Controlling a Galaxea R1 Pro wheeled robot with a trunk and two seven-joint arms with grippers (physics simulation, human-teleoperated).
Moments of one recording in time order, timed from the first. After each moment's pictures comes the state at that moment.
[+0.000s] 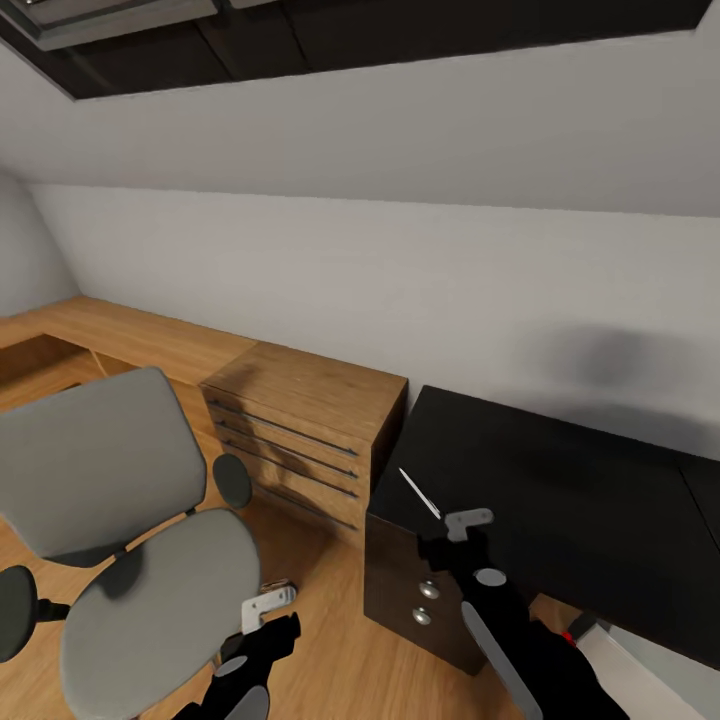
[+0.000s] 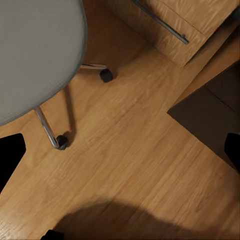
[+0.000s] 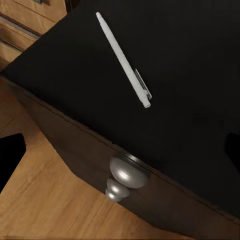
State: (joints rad) left arm -0.27 0.15 -0.73 -1.20 0.93 0.16 0.80; right arm -0.37 -0.10 0.44 -1.28 -0.29 0.48 -0.33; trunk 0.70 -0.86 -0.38
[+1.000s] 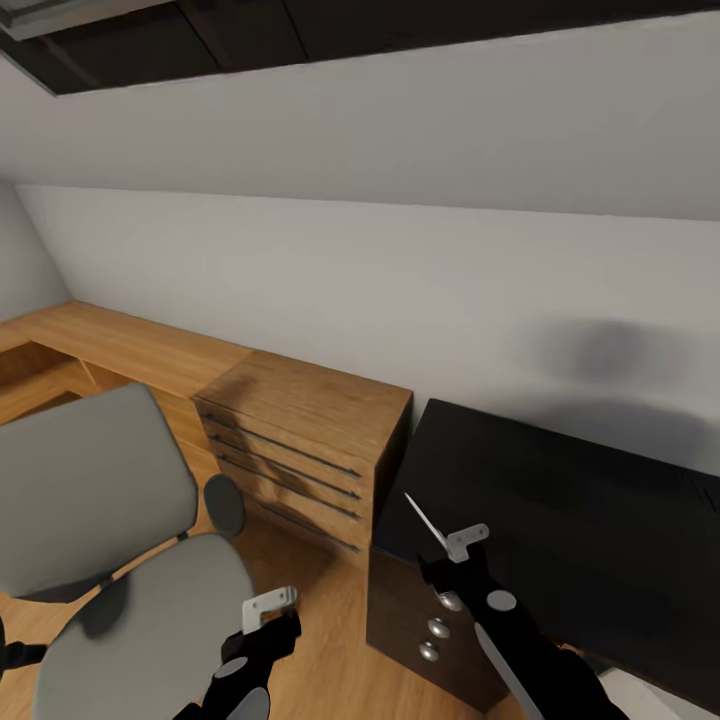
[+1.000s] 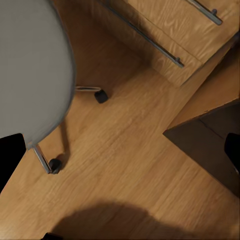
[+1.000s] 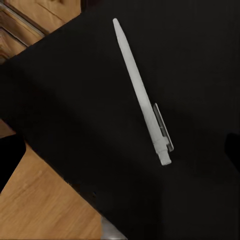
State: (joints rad) left arm -0.27 0.15 -0.74 -1.20 0.92 0.15 0.80; right arm -0.37 -0.12 0.43 -1.08 -0.16 0.28 -0.11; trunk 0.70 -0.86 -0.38
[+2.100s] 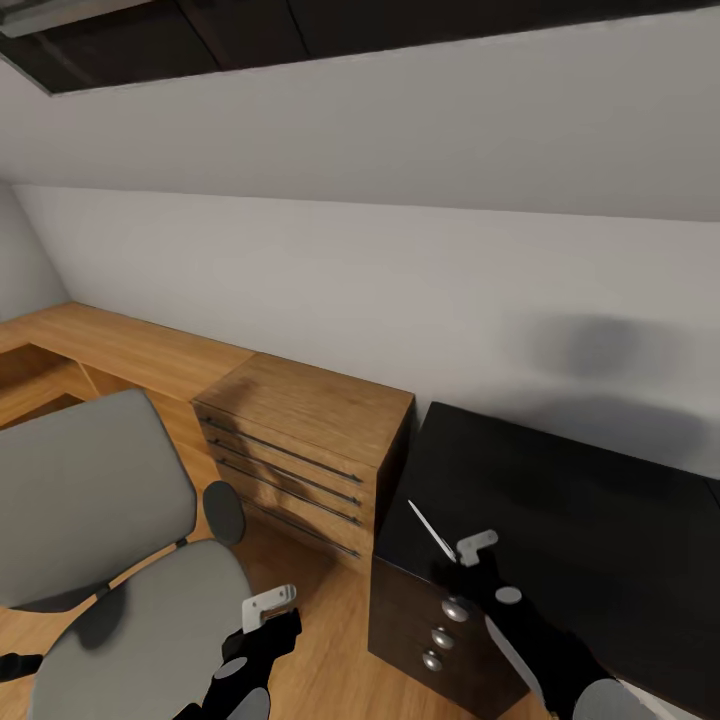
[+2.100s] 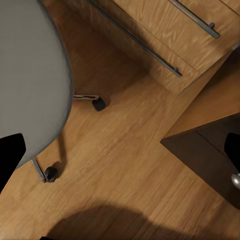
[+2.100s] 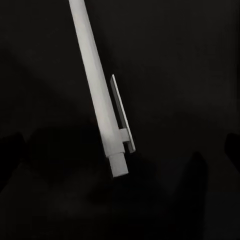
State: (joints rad) left arm -0.27 0.15 -0.74 -1.20 0.93 0.12 0.79; right arm -0.52 -0.11 0.43 -0.67 -0.17 0.10 -0.03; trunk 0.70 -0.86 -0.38
